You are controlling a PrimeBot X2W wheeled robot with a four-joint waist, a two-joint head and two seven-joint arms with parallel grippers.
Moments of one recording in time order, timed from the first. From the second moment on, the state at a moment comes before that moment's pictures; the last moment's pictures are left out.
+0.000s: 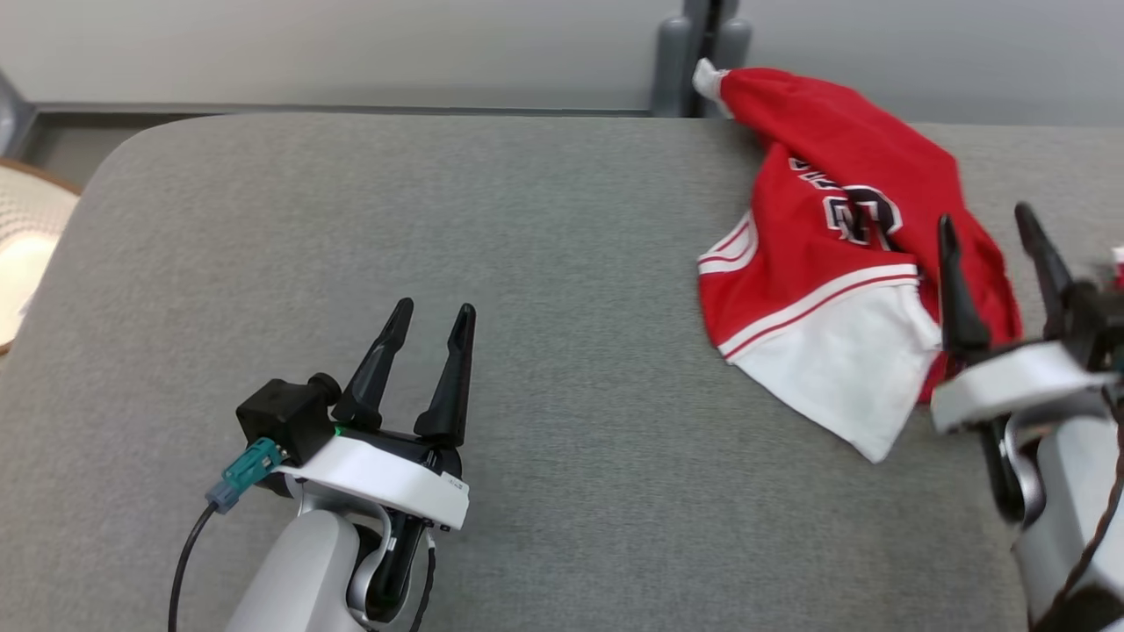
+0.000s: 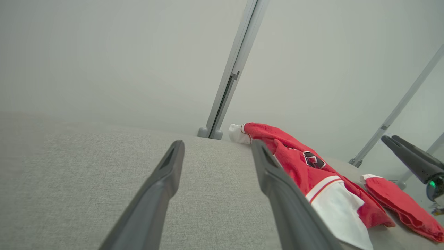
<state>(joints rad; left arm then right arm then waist) -0.31 0.05 -0.30 0.33 -0.51 -0.13 -0.26 -0.48 -0.22 0.06 0.52 0.12 0.13 -0.26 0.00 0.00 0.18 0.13</state>
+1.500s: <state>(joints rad) -0.69 0.05 -0.58 0.75 -0.77 -0.09 0.04 -0.27 -0.05 -0.05 0.22 0.07 0.13 -0.26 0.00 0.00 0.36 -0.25</state>
